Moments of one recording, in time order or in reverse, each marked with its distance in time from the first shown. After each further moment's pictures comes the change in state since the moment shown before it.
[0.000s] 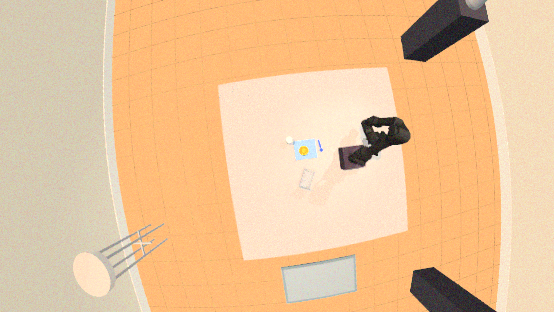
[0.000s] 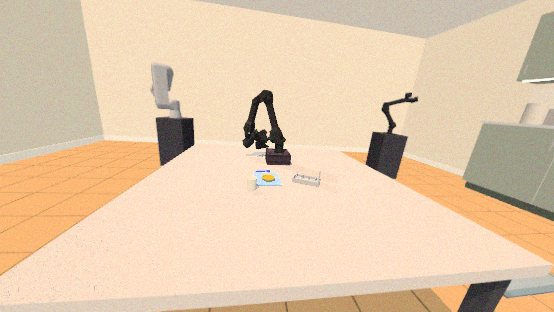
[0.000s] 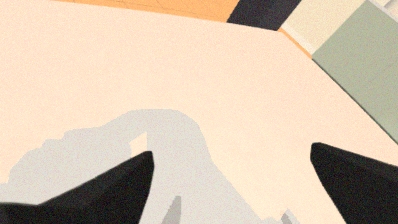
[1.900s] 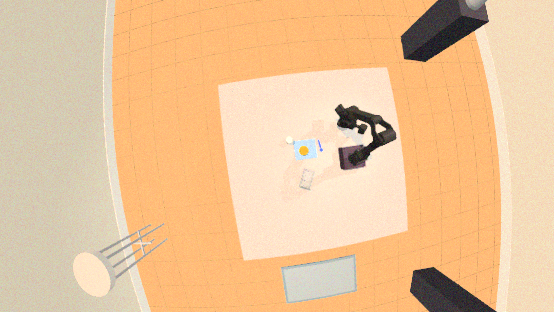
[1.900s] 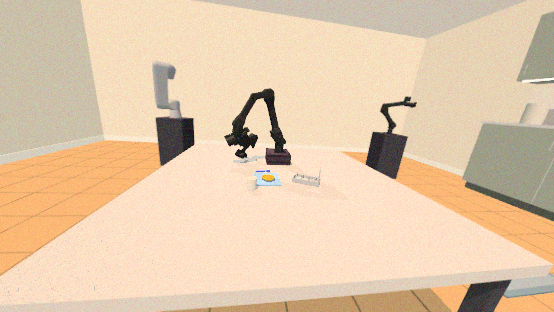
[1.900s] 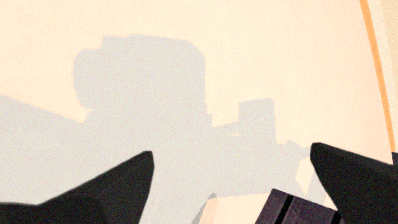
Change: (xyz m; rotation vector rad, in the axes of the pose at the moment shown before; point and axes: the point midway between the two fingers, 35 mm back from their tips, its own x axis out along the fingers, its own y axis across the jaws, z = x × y) arm -0.174 0.045 -0.096 -1.023 -0.146 0.652
